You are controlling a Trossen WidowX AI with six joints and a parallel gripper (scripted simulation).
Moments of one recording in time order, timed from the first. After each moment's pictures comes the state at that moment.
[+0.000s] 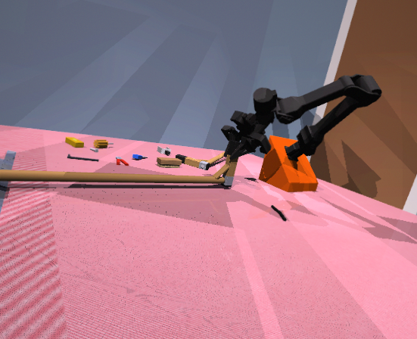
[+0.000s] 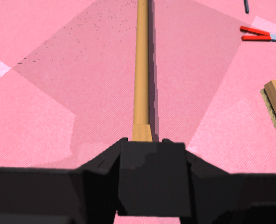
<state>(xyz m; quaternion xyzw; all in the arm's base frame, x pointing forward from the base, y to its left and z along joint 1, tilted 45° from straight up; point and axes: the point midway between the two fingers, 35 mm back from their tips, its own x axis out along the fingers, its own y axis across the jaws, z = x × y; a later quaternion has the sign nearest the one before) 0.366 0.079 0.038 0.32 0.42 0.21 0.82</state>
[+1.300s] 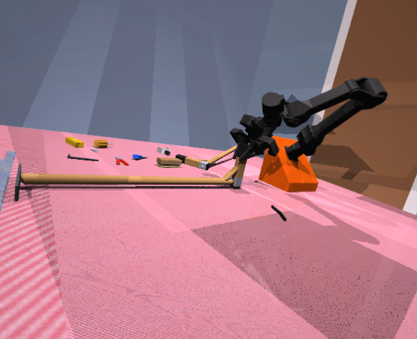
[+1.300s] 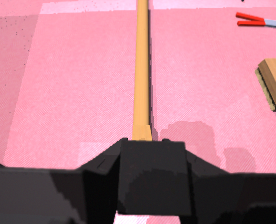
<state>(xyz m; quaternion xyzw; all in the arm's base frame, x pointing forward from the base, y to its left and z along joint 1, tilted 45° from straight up) 0.325 0.078 0.034 0.33 0.42 0.21 0.82</state>
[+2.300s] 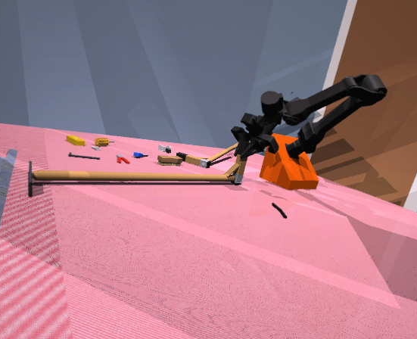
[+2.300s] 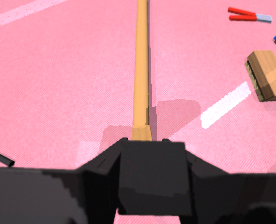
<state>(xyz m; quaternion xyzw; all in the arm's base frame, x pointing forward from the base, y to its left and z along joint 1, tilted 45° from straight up) 0.309 0.065 0.021 0.32 0.42 0.21 0.82</state>
